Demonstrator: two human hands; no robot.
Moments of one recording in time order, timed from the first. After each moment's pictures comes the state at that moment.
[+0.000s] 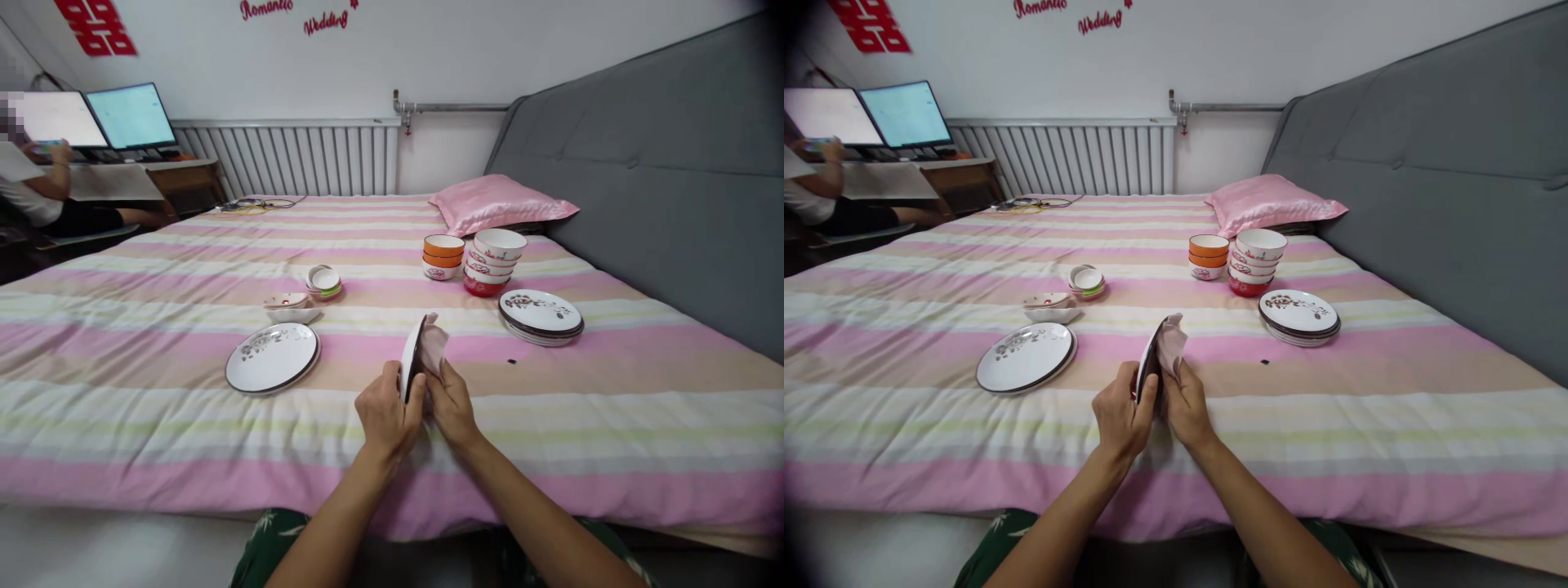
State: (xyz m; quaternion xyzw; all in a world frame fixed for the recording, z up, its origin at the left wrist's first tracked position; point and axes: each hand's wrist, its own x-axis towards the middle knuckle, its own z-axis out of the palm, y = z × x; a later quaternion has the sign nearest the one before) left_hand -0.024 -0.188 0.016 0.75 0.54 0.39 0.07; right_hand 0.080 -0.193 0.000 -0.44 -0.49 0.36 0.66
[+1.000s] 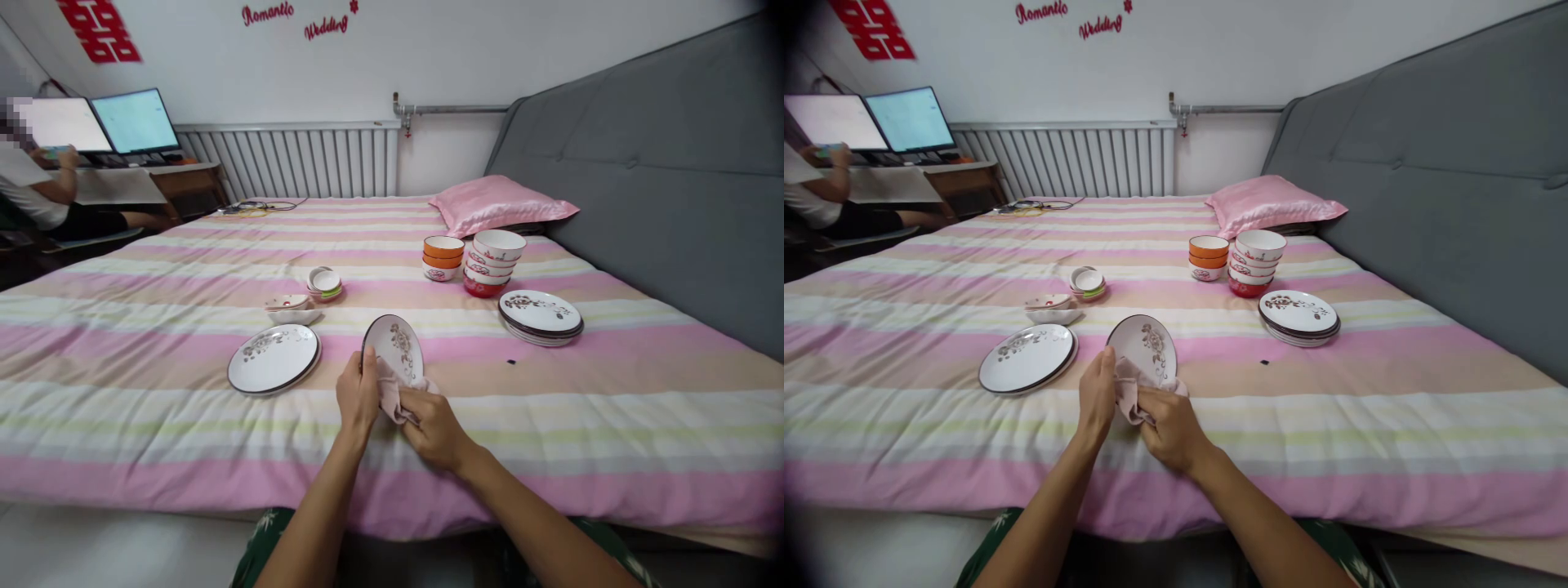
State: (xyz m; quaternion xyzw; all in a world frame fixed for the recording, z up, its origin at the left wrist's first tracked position) left_hand -0.050 -0.150 0.012 0.59 0.58 0.49 0.28; right_hand 0.077 -0.208 -0.004 -0.43 -0.78 0.16 0.42
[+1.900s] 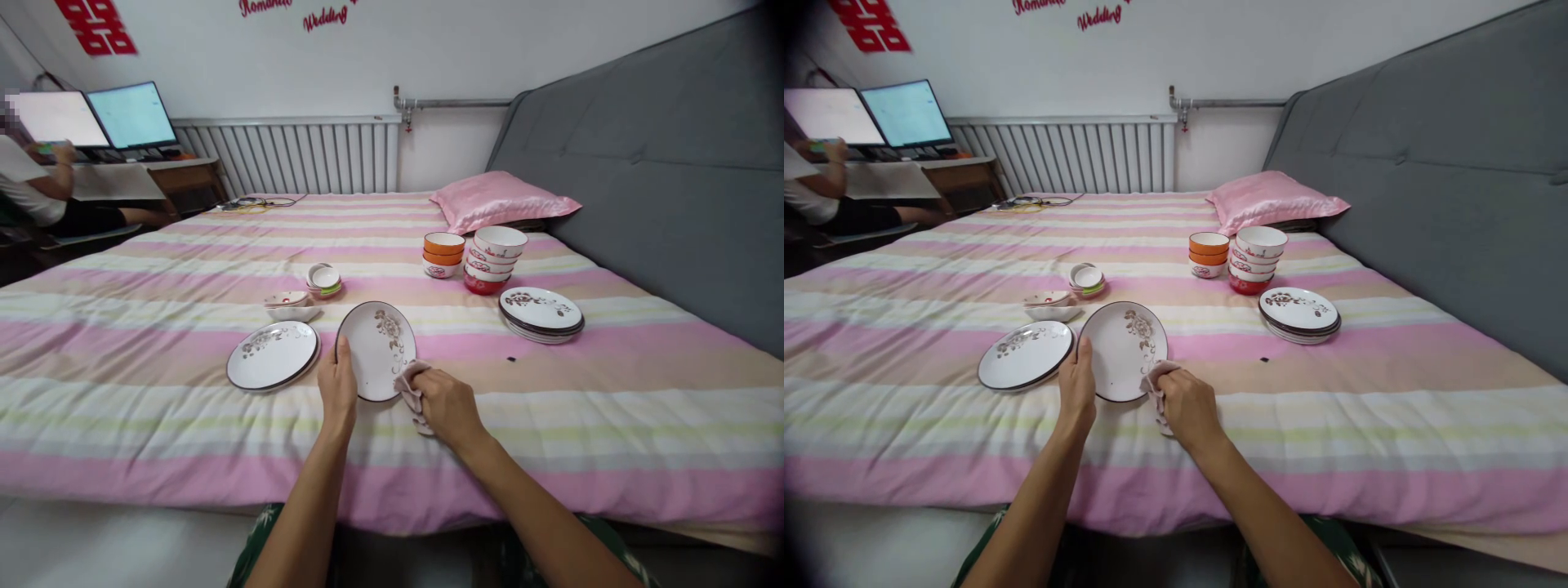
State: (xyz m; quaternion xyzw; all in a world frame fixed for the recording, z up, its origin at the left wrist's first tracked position) left_hand -0.062 -0.135 0.017 0.43 0.56 0.61 0.36; right_hand 0.095 -0.199 -0.006 -0.62 -0.73 0.02 0.28
